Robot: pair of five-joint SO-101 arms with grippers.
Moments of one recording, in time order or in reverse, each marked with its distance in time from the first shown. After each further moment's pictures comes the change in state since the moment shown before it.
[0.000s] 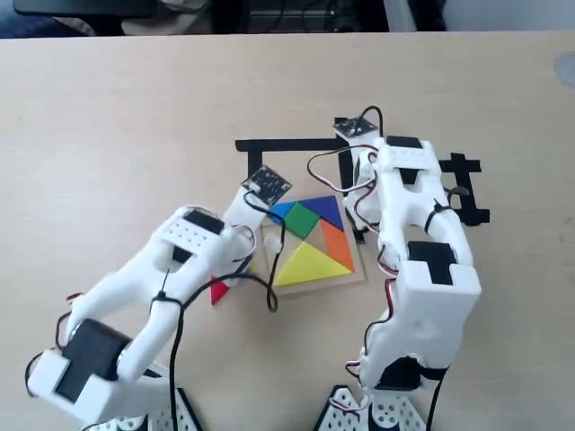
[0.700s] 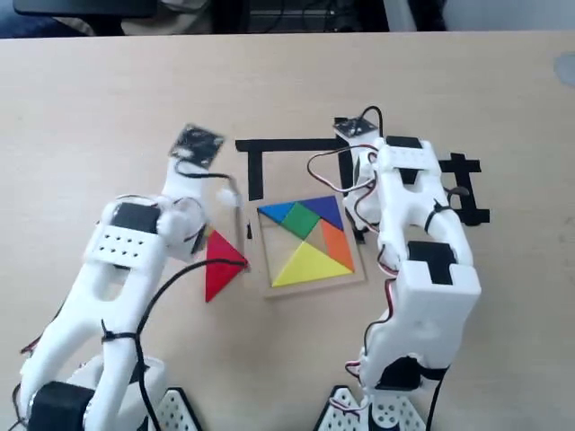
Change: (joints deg) left arm -15.1 -21.2 2.2 9.1 2.4; right arm 0.0 0.0 0.0 0.0 0.0
